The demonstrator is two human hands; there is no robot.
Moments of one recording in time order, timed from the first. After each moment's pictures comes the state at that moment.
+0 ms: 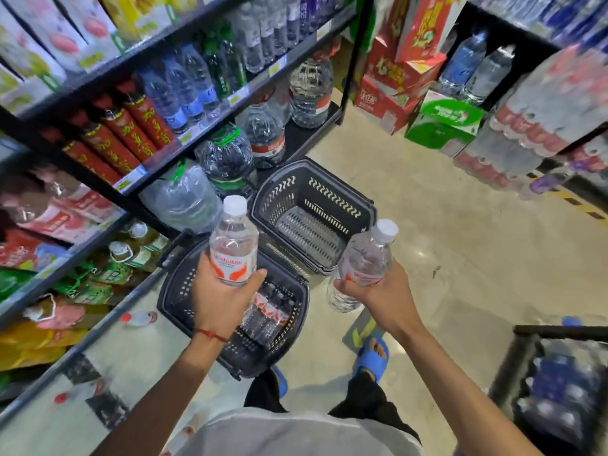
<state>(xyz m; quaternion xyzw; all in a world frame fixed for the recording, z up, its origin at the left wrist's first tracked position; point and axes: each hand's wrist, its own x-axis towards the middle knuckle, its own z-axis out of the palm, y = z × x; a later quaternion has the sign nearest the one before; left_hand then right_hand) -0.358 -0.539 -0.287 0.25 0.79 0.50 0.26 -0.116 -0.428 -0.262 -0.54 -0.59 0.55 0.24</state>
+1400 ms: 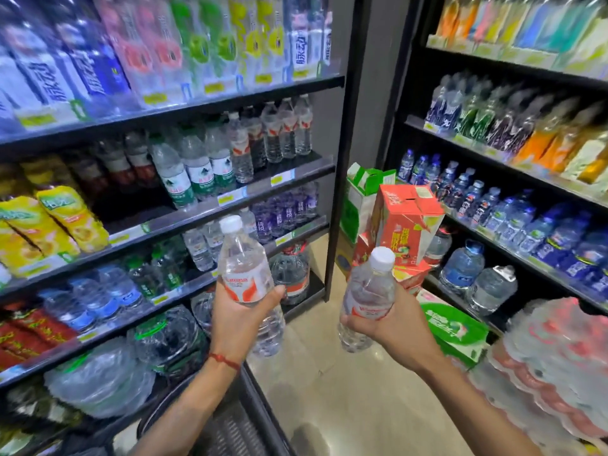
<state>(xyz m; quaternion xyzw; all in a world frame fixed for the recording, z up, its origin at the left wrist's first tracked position) -0.240 0.070 -0.153 0.22 0.68 0.68 0.15 -0.025 0.218 -0.132 -0.34 -0.74 0.51 0.26</state>
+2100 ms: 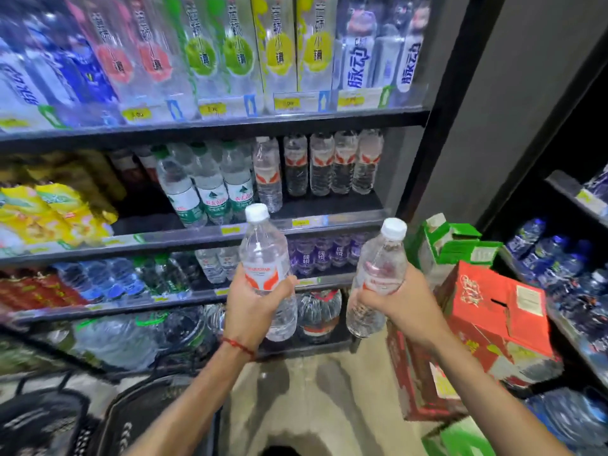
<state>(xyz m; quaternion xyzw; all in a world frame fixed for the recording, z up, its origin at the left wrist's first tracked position) -0.313 0.335 -0.143 0.07 0.72 0.69 0.03 -0.212 0.569 -0.133 -0.19 -0.80 0.55 0.14</state>
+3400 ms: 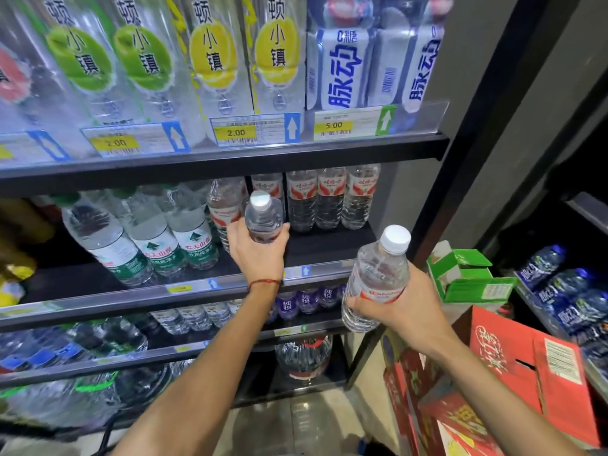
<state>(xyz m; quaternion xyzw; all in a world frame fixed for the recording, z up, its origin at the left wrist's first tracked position) -0.539 0.509 -0.179 0.02 0.77 0.58 -0.25 -0.344 0.674 -0.146 -0.15 -0.82 0.53 0.15</state>
